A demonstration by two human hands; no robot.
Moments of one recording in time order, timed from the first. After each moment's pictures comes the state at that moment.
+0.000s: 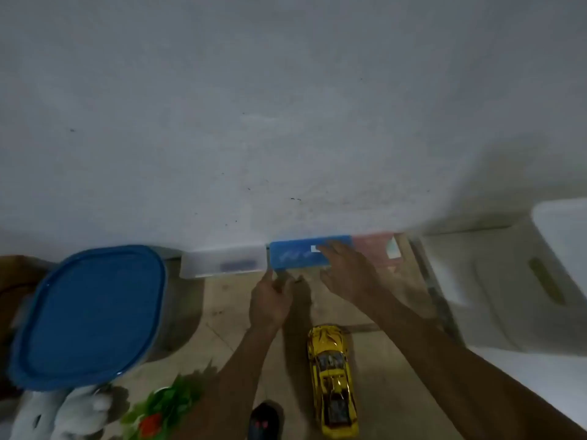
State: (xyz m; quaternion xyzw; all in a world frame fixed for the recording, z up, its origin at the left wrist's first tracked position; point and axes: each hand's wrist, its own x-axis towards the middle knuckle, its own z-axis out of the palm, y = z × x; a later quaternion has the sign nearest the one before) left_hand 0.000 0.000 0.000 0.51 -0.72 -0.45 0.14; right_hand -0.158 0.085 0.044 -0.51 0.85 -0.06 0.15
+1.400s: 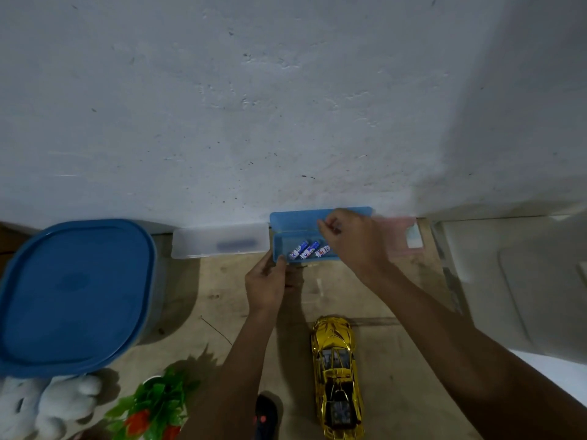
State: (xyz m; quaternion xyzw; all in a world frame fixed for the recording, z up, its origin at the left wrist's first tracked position) left_hand -0.011 -0.004 -0.004 0.58 -0.43 -0.65 0.24; right_hand -0.175 0.046 0.036 -0.44 0.84 -0.32 0.05
